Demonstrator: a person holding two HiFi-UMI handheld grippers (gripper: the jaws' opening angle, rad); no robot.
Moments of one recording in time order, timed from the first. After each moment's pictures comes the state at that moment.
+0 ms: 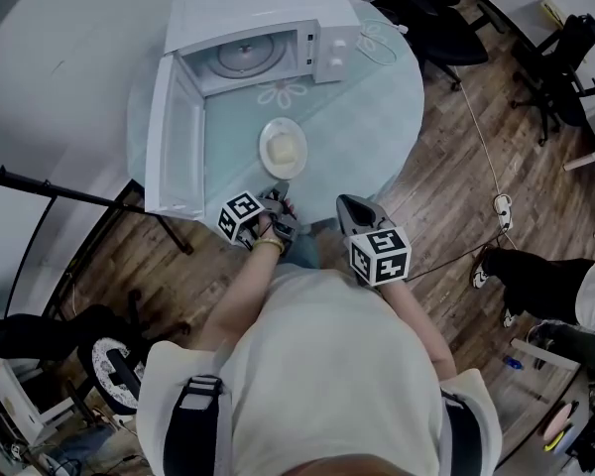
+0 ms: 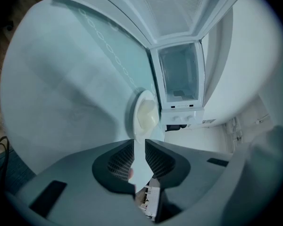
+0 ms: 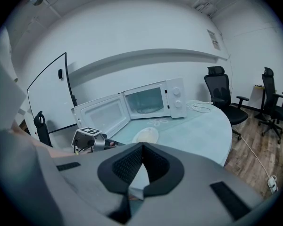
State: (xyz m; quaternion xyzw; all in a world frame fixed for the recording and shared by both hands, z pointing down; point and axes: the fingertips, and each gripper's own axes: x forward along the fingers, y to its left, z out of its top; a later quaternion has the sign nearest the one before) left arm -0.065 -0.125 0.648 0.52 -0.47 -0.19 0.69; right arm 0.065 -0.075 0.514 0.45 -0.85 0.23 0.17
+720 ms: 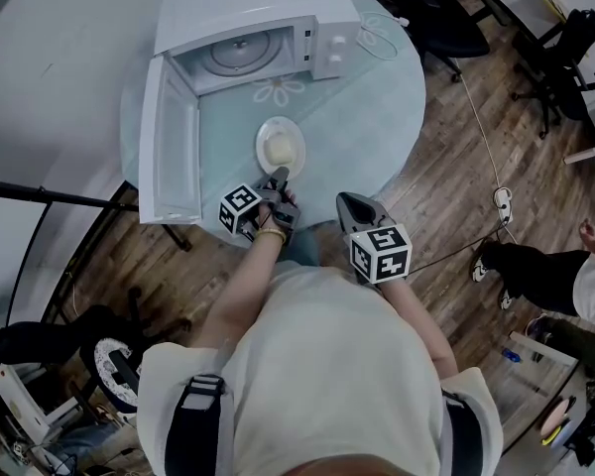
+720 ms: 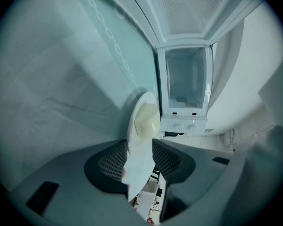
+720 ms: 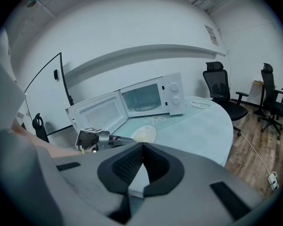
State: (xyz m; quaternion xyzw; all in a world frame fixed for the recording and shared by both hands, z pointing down) left arm -0.062 -0.160 0.656 0.49 -0.46 -0.24 0.70; right arm 0.067 -0.093 0.525 0.45 -0.84 0.25 0.18
